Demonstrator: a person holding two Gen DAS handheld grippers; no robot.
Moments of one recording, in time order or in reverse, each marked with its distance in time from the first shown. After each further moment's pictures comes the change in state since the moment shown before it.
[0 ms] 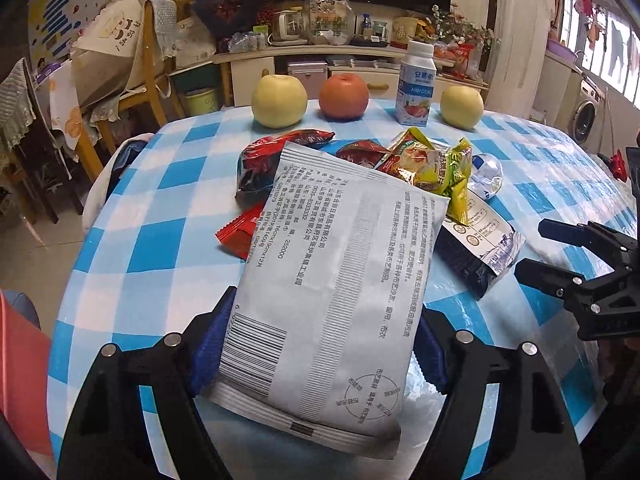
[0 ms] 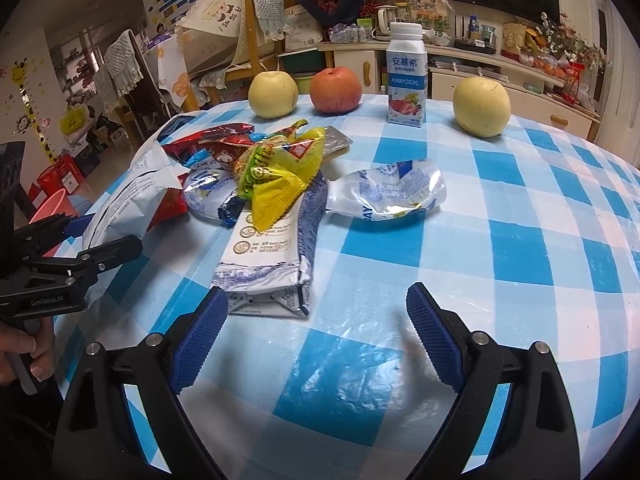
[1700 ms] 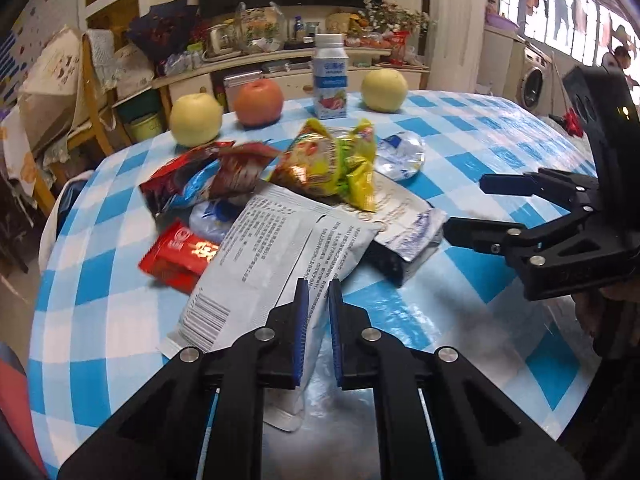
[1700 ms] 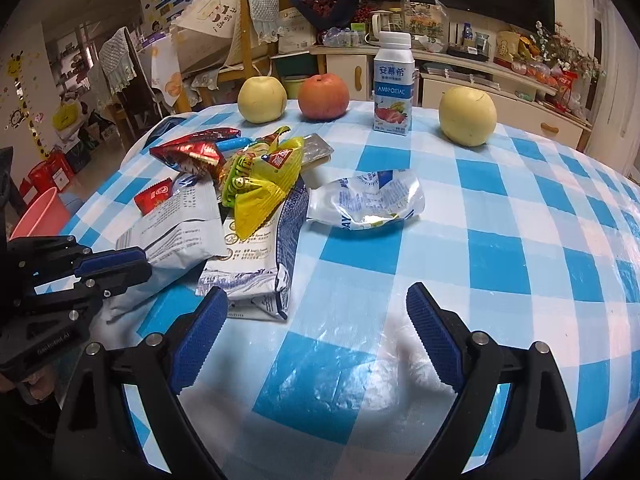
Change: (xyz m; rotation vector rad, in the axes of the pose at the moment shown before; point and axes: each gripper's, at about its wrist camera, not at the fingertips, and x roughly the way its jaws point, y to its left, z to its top) left arm -0.002 -0.044 -0.008 0.162 -0.021 -0.132; right arm -0.006 -0.012 0.003 -0.005 -0.002 -0.053
